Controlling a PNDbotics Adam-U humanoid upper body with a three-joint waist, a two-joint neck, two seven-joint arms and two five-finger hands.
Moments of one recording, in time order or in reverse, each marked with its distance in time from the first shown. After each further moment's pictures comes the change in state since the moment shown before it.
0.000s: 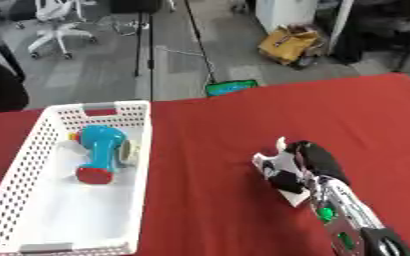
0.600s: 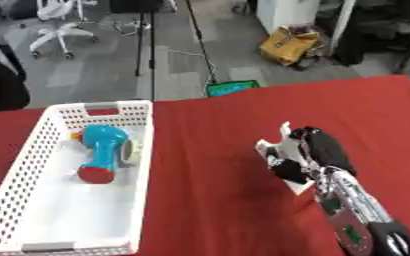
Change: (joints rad) left arm -0.001 0.000 0.000 0.000 0.000 0.001 0.001; right arm -0.015 -0.035 -0.001 -0.062 0.004 0.006 -0.012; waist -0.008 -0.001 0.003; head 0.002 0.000
